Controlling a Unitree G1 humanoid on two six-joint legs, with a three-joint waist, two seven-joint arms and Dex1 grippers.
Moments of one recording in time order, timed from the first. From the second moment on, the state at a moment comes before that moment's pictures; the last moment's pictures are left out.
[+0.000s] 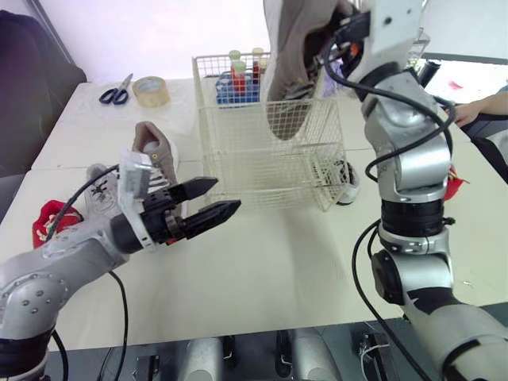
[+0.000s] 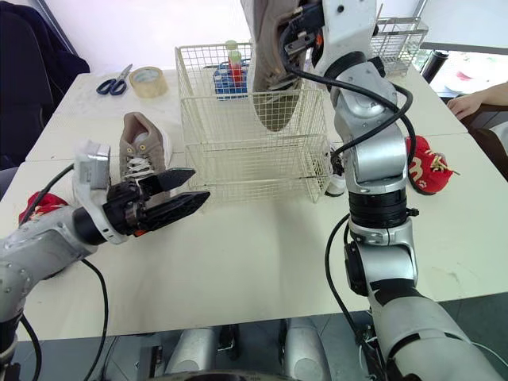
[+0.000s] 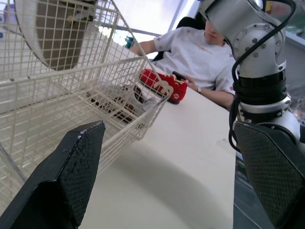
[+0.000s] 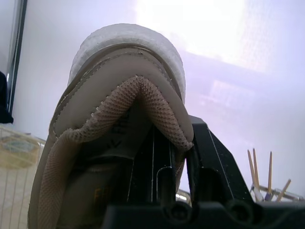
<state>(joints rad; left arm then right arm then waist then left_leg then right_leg) -0.17 0.80 0.22 -0.62 -1.41 0.75 -0.37 -0.99 -0.33 -0.04 -0.07 0.03 0.48 0.16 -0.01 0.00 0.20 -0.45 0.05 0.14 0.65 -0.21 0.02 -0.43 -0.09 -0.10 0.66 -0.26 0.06</state>
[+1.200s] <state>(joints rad) -0.18 0.78 0.22 -0.59 -1.34 0.76 -0.41 -0.91 -0.37 0.04 -0.13 -0.13 0.60 0.19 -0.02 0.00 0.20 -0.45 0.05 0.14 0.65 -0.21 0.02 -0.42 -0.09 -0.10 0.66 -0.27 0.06</state>
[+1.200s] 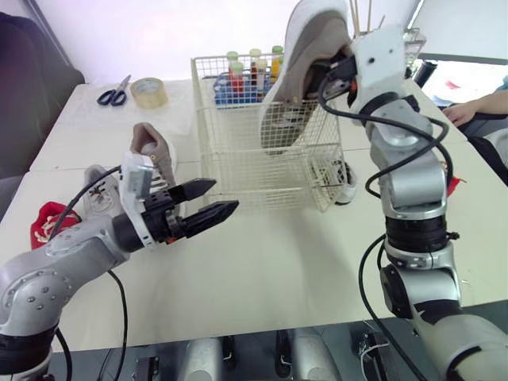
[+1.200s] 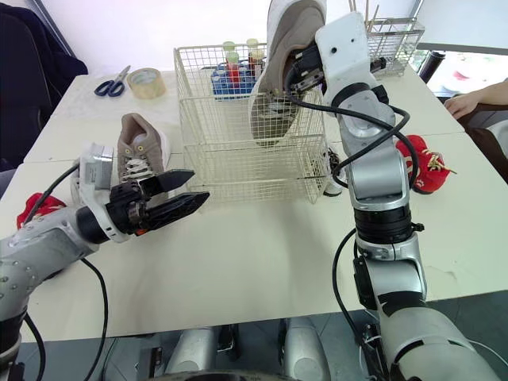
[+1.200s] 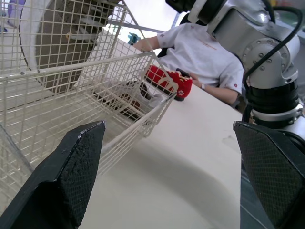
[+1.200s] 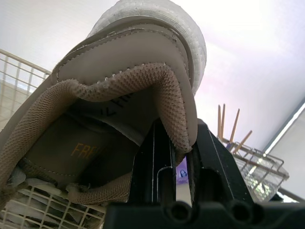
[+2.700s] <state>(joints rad) -0.20 0.72 0.21 -0.57 -1.29 0.77 -0.43 -0.92 -0.44 0.07 -0.08 -0.23 0.46 0.20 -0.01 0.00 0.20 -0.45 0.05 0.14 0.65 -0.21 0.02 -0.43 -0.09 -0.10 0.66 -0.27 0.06</state>
